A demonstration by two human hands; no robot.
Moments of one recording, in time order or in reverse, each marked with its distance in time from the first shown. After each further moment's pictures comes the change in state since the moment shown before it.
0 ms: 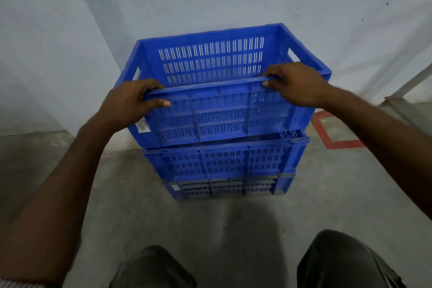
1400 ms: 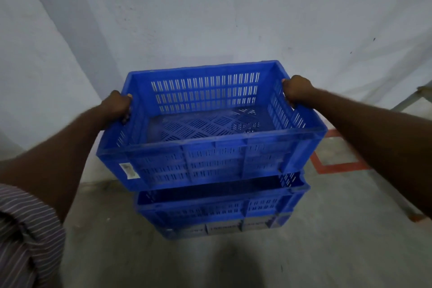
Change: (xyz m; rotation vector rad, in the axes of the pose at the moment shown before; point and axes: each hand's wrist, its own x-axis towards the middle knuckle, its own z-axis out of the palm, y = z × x) left_hand 0.182 -0.104 -0.010 -0.434 -0.047 -0.708; right_hand 0.152 0.076 -0.019 0.215 -0.108 0.790
